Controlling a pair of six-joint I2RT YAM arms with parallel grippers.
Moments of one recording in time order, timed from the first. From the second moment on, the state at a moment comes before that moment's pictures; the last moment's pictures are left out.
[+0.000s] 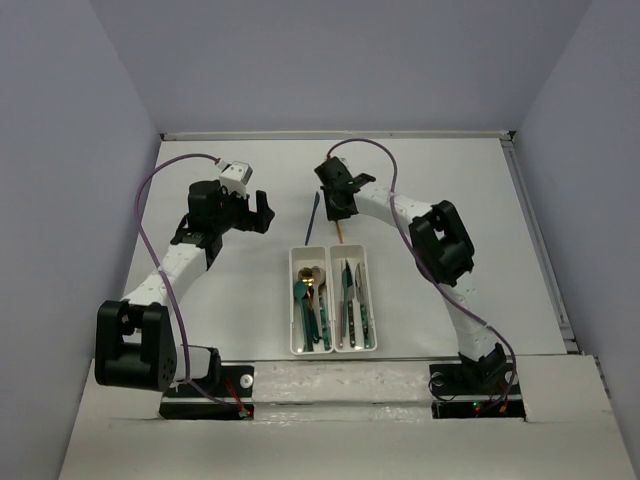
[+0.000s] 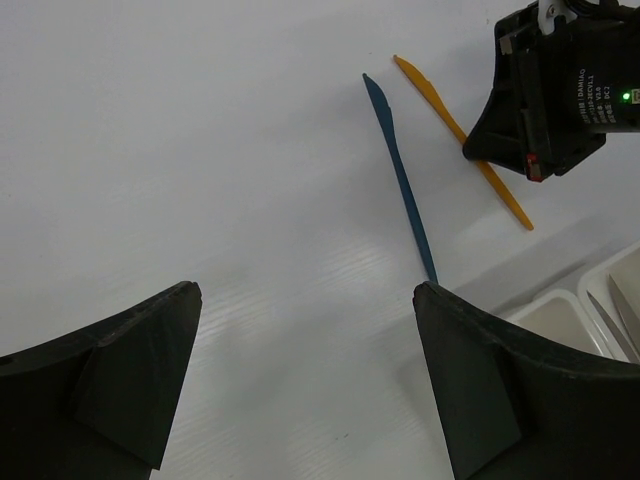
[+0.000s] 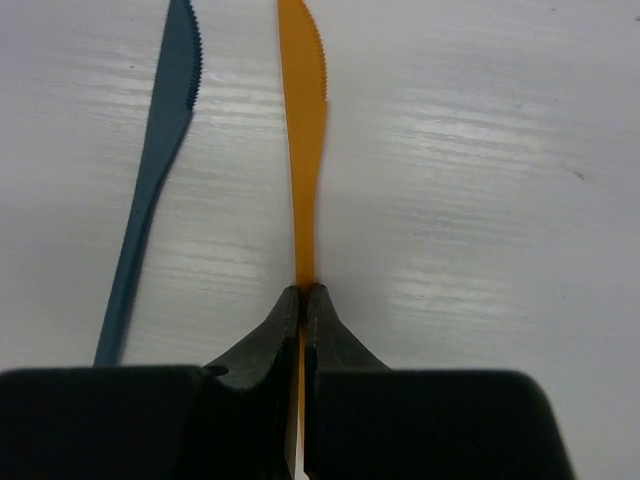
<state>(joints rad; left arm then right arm) -0.13 1.30 0.77 0.09 0.35 -0.01 0.64 2.32 1.89 -0.58 0.27 0.40</state>
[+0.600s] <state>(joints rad) -0.13 1.30 0.77 0.10 0.34 0.00 0.53 1.77 1.53 -0.40 0.51 0.23</state>
